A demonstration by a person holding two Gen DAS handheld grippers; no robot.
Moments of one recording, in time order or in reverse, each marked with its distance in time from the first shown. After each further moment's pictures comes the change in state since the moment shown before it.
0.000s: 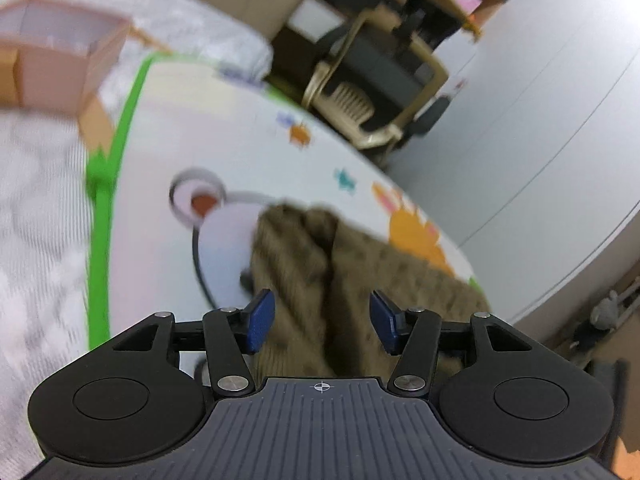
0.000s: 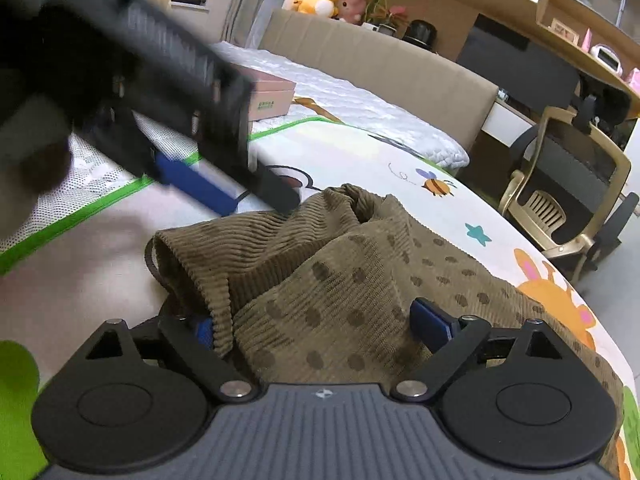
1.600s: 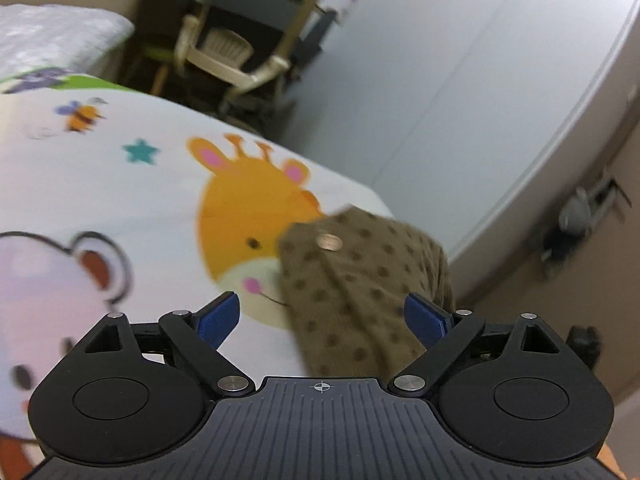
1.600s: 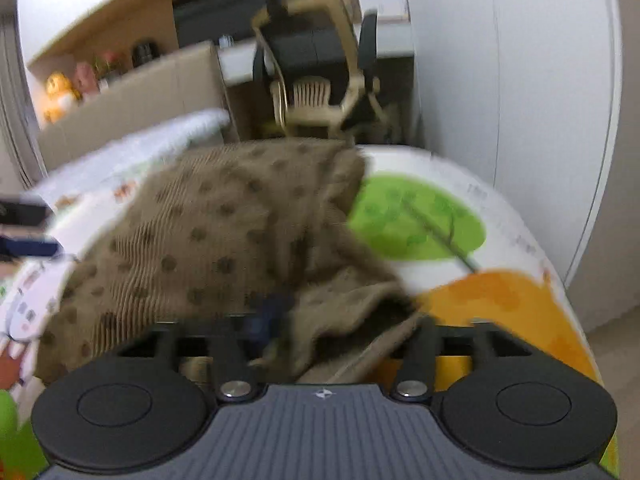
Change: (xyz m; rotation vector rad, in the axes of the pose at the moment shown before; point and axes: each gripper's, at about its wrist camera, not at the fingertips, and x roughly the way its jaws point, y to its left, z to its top) left arm 0.135 -0.187 -0.004 0.297 0.190 -0.121; right arm -0.134 -0.276 -0.185 0.795 -0.025 -0.303
